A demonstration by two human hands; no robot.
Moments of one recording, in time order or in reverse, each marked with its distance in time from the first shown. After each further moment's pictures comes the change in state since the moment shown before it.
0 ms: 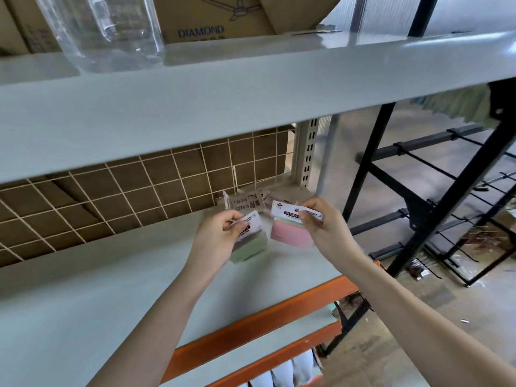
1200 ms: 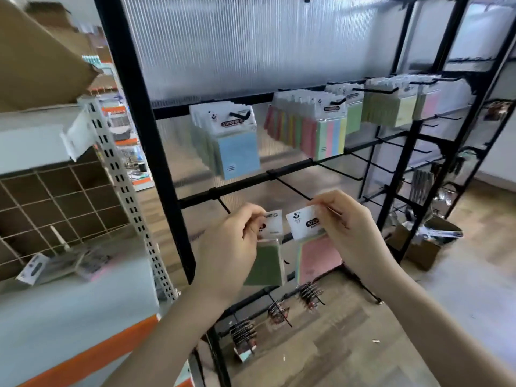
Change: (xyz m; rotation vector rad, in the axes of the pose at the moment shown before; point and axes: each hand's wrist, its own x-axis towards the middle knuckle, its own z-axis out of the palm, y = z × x) left_hand -0.057 0.326 0.314 0.074 0.162 0.582; right_hand -0.049 0.097 -0.434 0.041 0.239 -0.222
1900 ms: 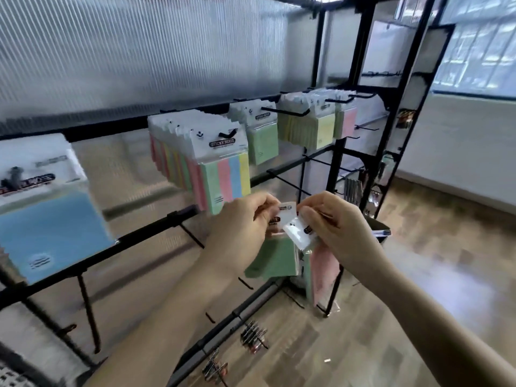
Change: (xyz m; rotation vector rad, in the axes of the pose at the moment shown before) left_hand 0.159 0.066 0.183 -0.387 -0.358 -0.016; right_hand 0.103 0.104 -0.139 -0.111 0.075 0.066
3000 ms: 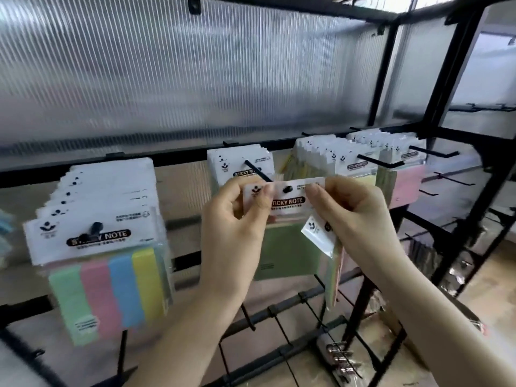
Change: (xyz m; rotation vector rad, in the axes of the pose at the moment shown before) left_hand 0.183 0.012 0.084 -0.314 0.601 0.132; right_hand 0.221 0.083 -0.074 0.308 -0.123 -0.224
